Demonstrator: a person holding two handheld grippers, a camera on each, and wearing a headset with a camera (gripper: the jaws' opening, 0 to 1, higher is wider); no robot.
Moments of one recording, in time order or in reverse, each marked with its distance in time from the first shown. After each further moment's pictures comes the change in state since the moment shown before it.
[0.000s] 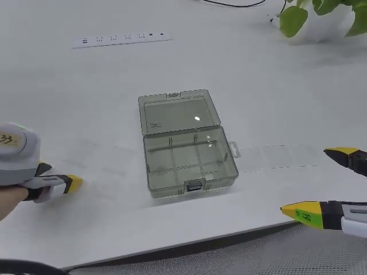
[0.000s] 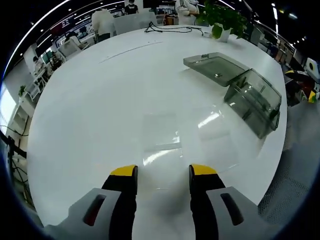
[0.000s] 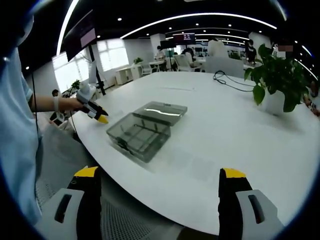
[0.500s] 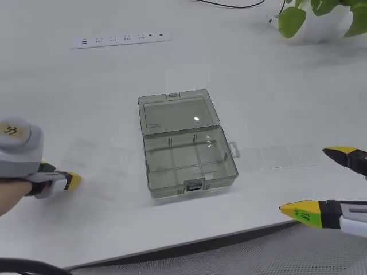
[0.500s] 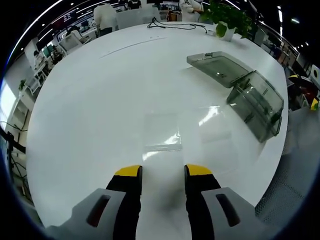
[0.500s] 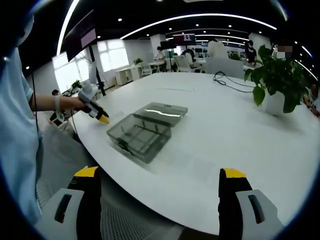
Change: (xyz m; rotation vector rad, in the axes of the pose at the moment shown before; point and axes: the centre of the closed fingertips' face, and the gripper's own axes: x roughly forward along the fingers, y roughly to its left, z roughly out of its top) left arm 0.001 0.001 -0.001 -0.042 0.038 -0.002; right arm 0.000 0.003 0.001 0.002 -0.008 -0.002
